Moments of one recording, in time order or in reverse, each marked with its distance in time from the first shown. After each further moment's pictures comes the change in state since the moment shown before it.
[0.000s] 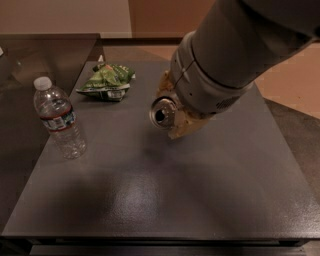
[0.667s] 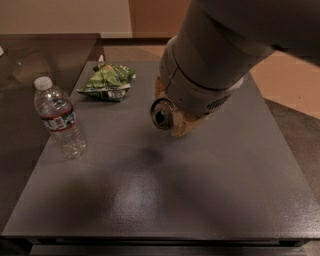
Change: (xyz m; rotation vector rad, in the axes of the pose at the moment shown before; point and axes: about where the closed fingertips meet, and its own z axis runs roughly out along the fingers) arm 0.003 -0.002 0.004 -0.023 0.124 -0.096
